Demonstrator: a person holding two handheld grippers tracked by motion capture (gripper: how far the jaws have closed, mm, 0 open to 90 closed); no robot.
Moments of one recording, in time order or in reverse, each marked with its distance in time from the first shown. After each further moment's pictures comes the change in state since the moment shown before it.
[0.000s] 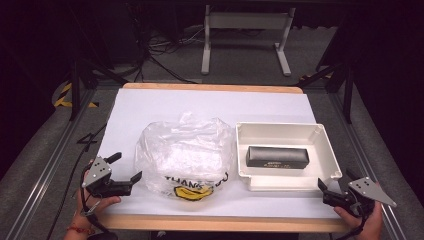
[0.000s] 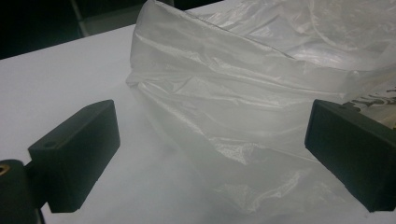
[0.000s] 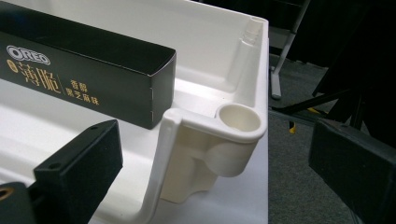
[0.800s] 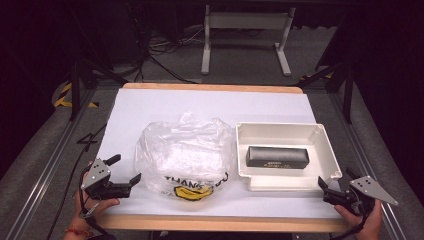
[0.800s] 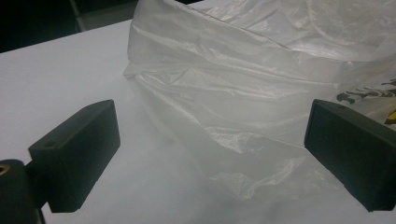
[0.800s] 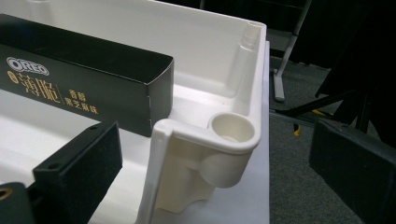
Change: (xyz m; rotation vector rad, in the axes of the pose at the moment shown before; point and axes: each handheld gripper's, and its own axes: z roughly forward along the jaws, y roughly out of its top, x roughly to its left) left arm -0.001 -0.004 -0.004 0.013 -0.007 -0.003; right arm -0.004 0.000 0.003 -0.019 0.011 0.027
